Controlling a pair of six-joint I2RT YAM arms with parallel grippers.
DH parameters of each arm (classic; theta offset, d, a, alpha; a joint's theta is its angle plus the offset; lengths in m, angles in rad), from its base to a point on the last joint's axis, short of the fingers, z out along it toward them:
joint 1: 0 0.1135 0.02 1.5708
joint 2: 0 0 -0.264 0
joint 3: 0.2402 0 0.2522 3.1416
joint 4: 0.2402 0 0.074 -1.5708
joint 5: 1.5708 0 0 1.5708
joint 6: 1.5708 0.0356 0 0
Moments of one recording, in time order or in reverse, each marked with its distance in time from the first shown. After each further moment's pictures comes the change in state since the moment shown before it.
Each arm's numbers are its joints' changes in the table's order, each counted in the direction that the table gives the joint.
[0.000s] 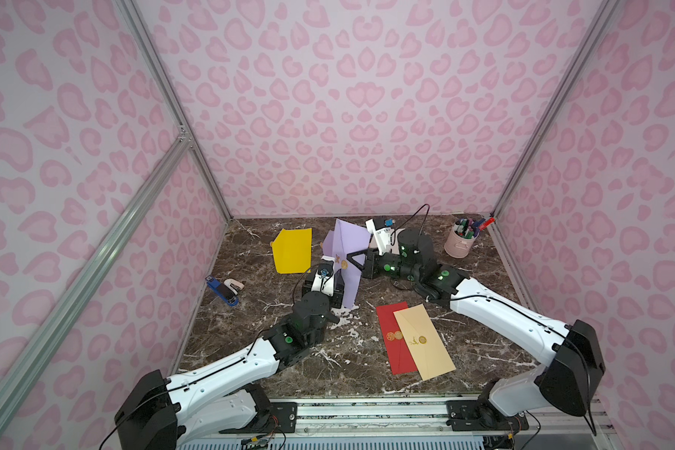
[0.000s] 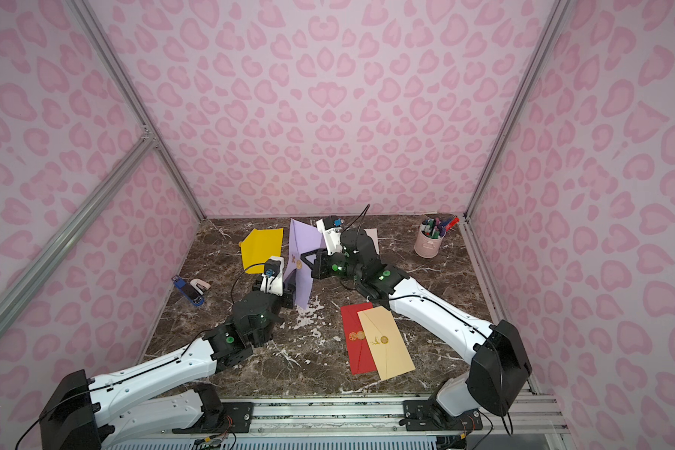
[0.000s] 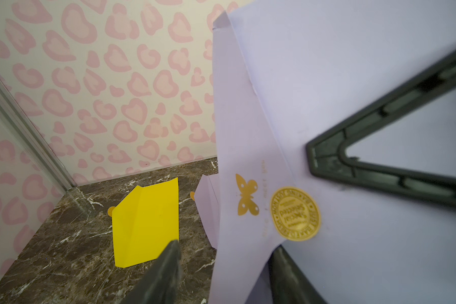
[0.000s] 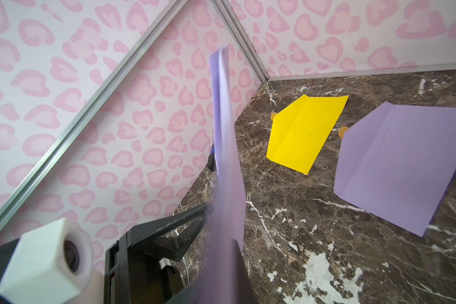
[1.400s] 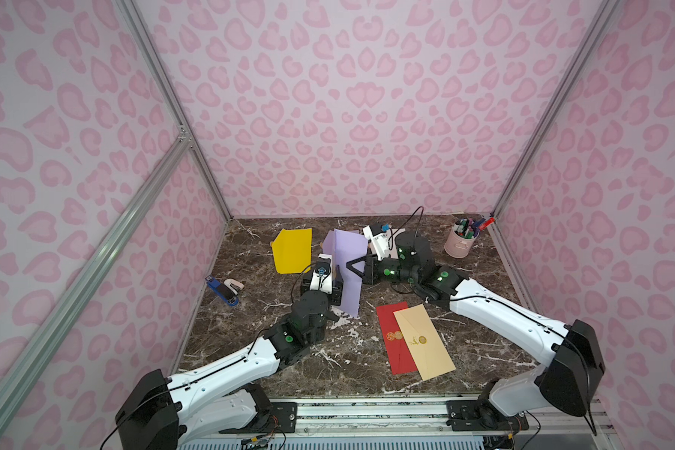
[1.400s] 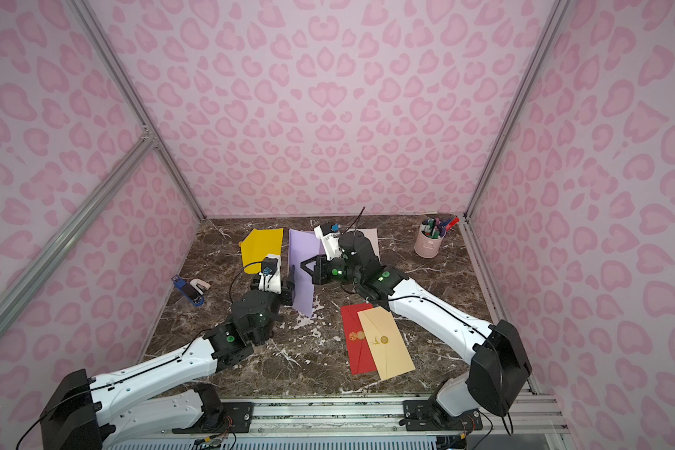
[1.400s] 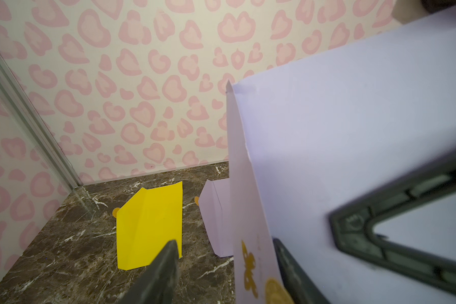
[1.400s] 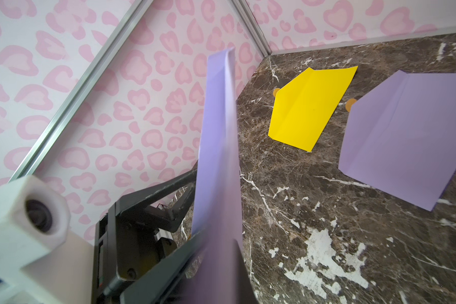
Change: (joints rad) left arm 0.002 -0.007 0.002 -0.031 -0.023 -0.007; right arm 0.005 0.001 -0.007 0.059 -0.041 0.001
